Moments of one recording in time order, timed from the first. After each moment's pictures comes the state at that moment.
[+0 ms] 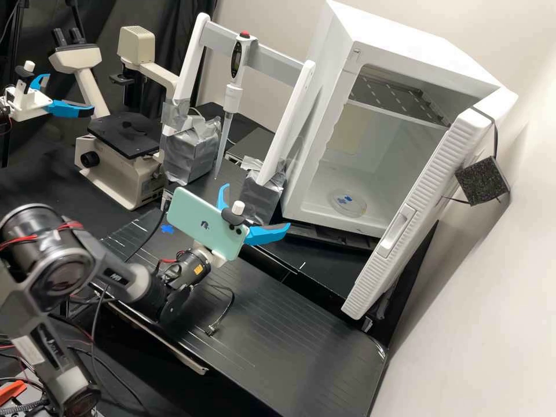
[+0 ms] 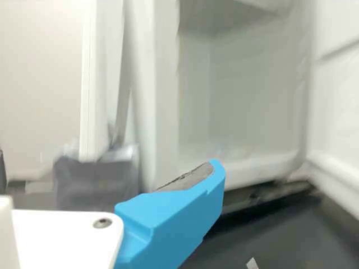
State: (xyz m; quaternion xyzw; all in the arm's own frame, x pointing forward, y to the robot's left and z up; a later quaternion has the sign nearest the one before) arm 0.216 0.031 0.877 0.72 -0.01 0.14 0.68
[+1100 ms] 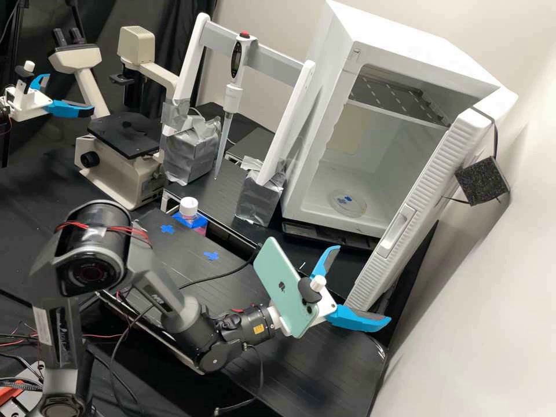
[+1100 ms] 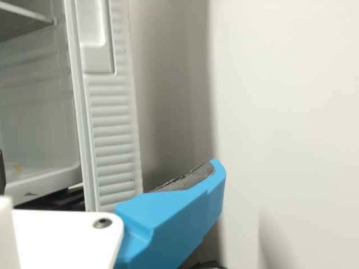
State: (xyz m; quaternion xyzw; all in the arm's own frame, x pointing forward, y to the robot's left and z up) arm 0.220 -0.086 0.977 0.69 -0.25 0.14 0.67
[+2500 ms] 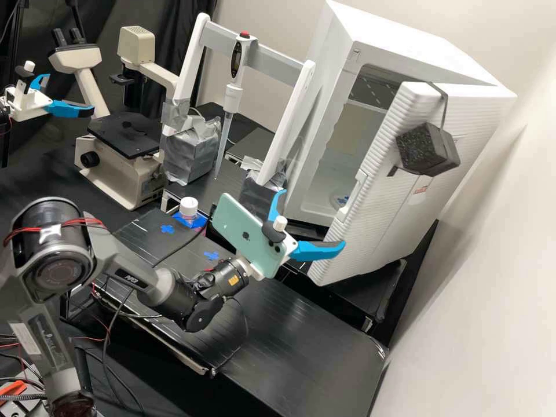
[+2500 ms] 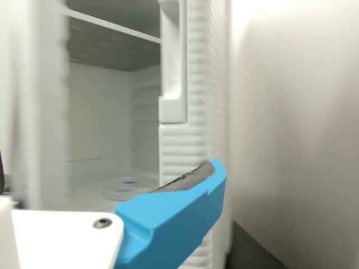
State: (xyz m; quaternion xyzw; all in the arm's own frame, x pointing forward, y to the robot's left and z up) arm 0.237 0.006 0.932 0.70 -0.09 0.17 0.69
